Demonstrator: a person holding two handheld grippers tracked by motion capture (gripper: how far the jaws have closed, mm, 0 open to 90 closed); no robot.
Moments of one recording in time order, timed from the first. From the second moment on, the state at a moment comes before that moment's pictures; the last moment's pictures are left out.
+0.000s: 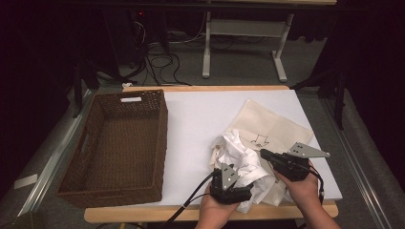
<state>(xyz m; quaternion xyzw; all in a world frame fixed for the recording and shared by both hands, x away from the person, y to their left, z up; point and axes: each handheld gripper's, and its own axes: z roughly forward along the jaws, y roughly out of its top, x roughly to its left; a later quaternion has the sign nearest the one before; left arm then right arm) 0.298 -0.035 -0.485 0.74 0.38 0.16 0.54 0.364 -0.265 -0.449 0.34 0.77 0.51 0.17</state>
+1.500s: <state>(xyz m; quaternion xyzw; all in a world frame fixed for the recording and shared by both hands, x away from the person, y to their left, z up) 0.310 -0.028 -0.503 0.72 0.39 0.16 0.55 0.361 -0.270 -0.447 0.34 0.77 0.52 0.19</state>
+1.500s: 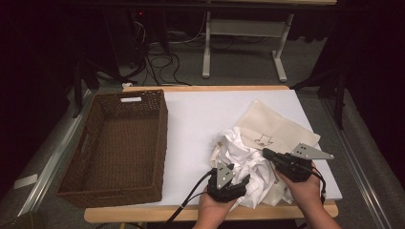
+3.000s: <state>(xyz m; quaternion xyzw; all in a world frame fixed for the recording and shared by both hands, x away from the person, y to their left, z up) 0.324 -0.020 -0.487 0.71 0.39 0.19 0.56 0.359 -0.272 -0.448 0.33 0.77 0.52 0.19</state>
